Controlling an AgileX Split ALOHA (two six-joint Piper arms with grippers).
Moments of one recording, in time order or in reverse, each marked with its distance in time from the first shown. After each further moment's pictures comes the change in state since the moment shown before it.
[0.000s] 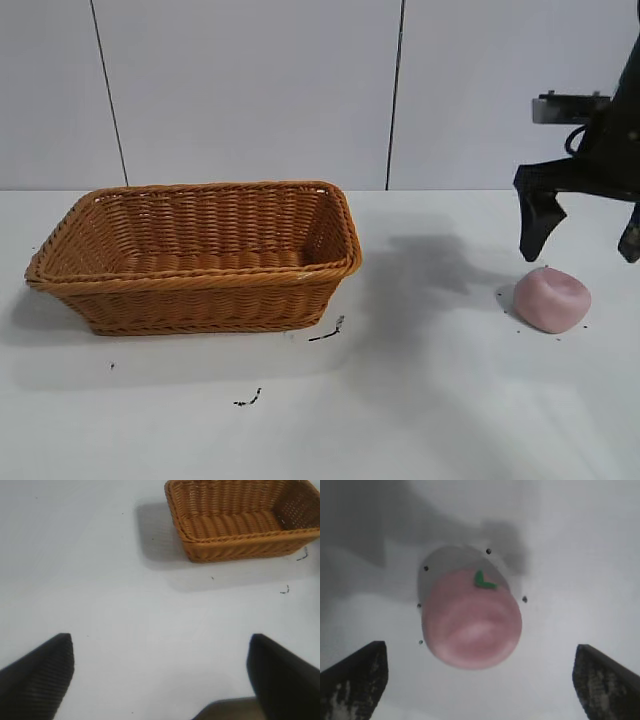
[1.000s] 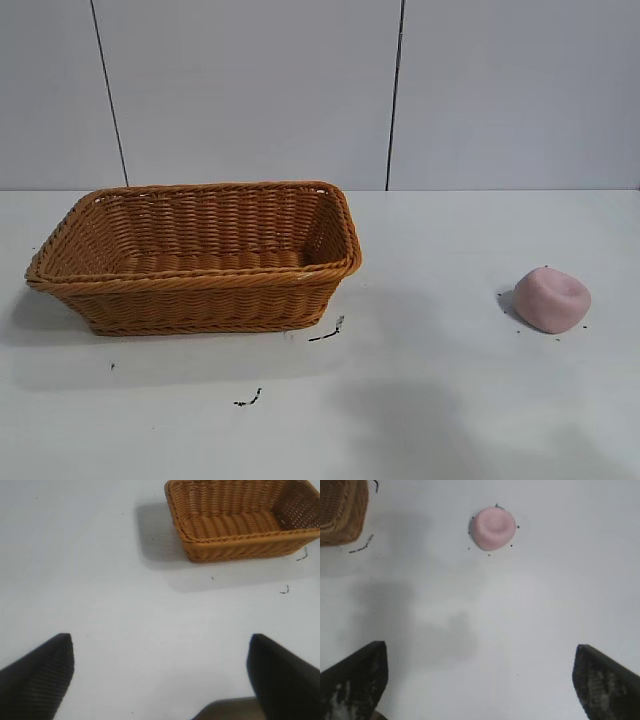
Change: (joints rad) left arm 0.000 0.000 0.000 0.000 0.000 0.000; right arm 0.000 -0.788 0.373 0.044 0.157 0.025
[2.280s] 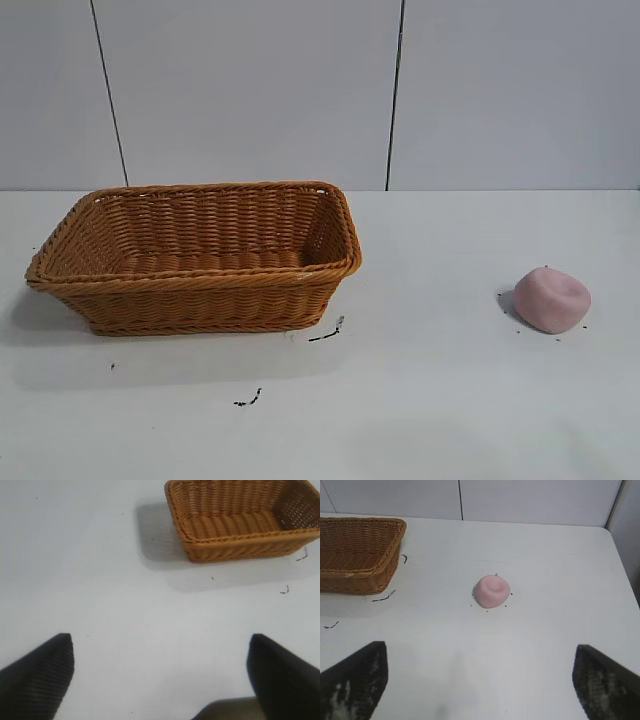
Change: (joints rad) left arm 0.000 0.000 0.000 0.000 0.000 0.000; right arm 0.000 -1.322 0.454 -0.003 0.093 -0.060
